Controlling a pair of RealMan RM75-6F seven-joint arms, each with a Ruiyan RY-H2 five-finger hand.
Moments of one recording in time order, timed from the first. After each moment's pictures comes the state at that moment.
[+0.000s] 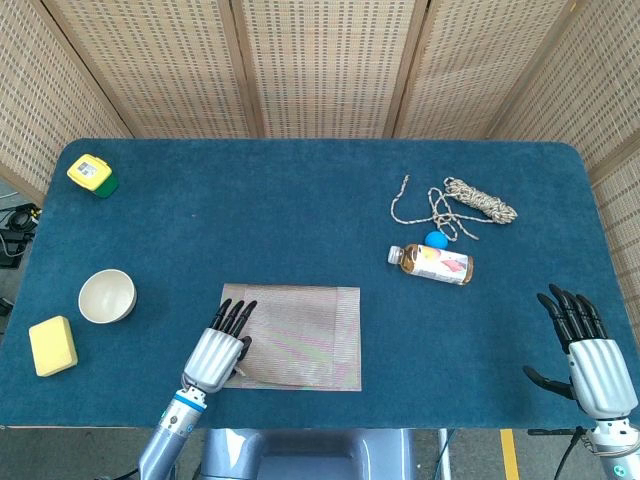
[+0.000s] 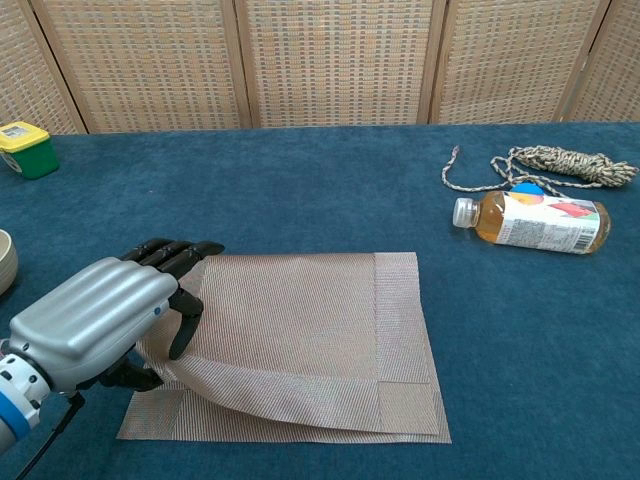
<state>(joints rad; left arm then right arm) -0.33 -1.82 0.00 -1.46 1.52 1.25 0.64 0.06 -1.10 0.02 -1.61 -1.66 1.58 0.14</state>
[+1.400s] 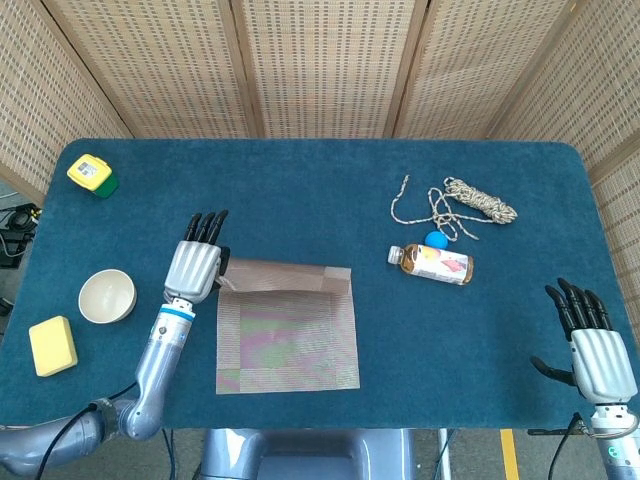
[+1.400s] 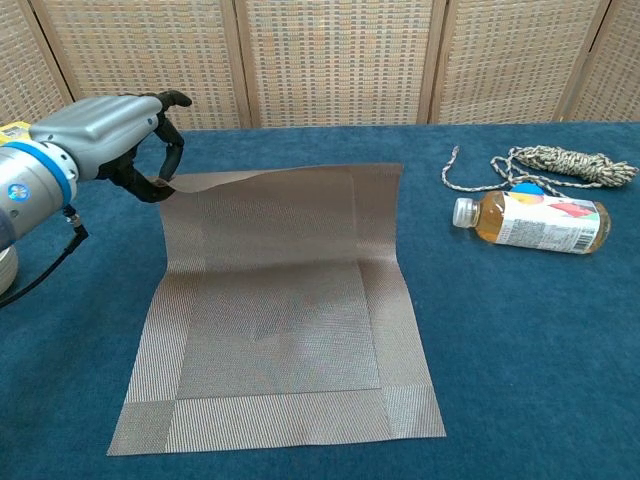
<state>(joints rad) -0.60 -1.69 -0.37 -1.48 1.13 1.10 0.69 0.09 -1.14 0.06 -1.57 -1.54 1.50 0.08</state>
